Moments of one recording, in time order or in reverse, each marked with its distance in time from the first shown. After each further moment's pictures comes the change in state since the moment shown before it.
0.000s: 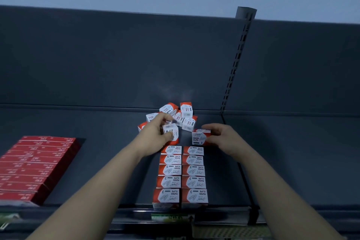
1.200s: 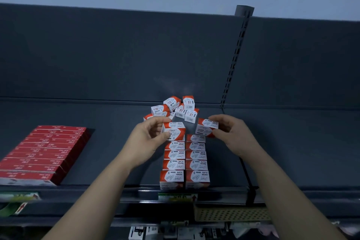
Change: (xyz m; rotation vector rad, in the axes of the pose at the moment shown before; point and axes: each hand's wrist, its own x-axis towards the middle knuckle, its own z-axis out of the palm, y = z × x) left_hand -0.082 0.016 -0.011 -0.273 0.106 0.042; right_hand -0.063 -0.018 0.008 -0.017 0.144 -0.182
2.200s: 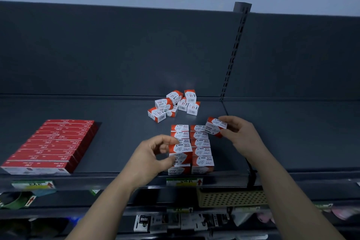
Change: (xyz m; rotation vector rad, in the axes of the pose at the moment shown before) left_hand -0.059 -0.026 -0.001 0.051 -0.143 0.024; right_hand -0.033 0.014 0.007 -0.012 0.161 0.062
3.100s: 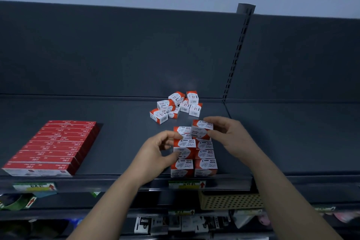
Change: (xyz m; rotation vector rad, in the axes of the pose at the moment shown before) left_hand 0.013 0.002 0.001 0.069 0.039 0.047; right_hand -0.004 -0.029 0.021 0.033 -0.213 -0.068
